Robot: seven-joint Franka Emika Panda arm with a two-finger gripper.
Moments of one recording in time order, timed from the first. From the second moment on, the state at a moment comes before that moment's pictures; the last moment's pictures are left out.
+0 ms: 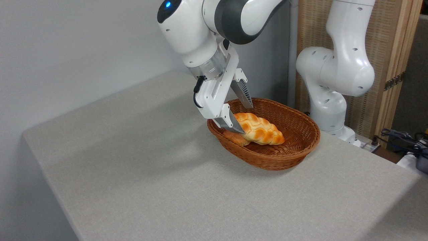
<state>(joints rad) -0.12 -0.29 -0.03 -2.23 -0.05 1.50 1.76</state>
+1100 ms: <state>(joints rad) -0.12 -0.25 -0.03 -2.22 -0.05 1.48 1.78</state>
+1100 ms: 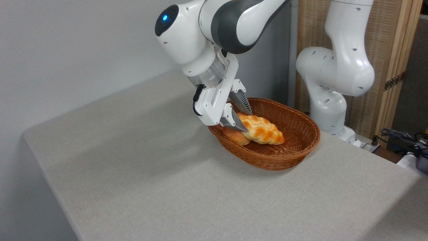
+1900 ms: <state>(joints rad) -0.12 -0.25 -0.02 -1.97 -0.08 1.42 1.79</state>
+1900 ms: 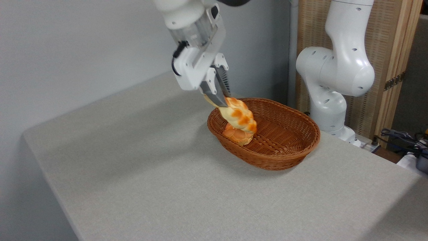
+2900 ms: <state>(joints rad) -0.13 0.08 -0.03 -1.80 -0.08 1.68 1.79</state>
